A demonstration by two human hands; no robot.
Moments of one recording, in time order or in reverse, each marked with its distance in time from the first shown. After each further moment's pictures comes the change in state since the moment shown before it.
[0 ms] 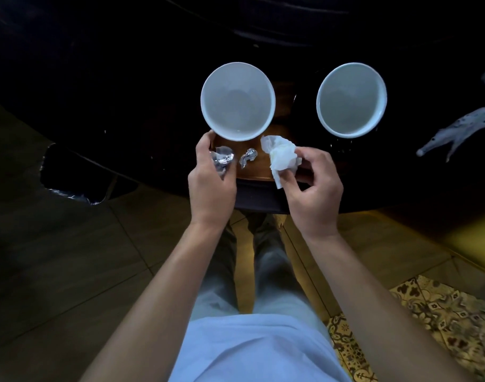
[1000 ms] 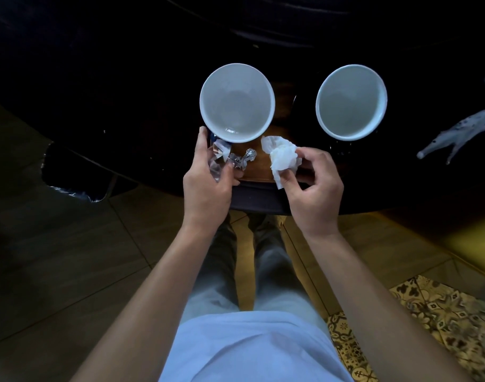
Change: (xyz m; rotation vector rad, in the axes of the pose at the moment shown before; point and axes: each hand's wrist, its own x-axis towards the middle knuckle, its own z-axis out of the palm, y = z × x) left_hand 0.001 -0.002 -0.006 -0.080 -0.096 -0.056; right_hand 0.006 0.002 -0.001 0.022 -0.029 0.057
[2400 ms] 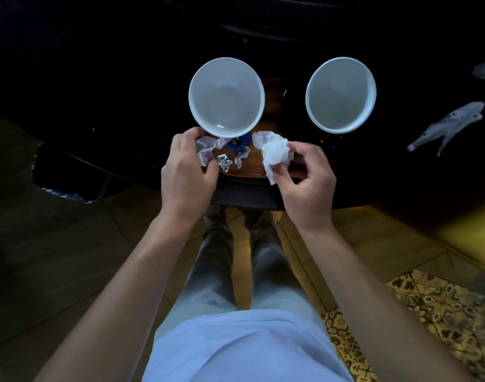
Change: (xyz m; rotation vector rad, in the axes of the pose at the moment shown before) left_hand 0.014 -0.003 -0.018 0.486 0.056 0.213; right_hand 0.001 0.000 -0.002 0.035 -0.009 0.005
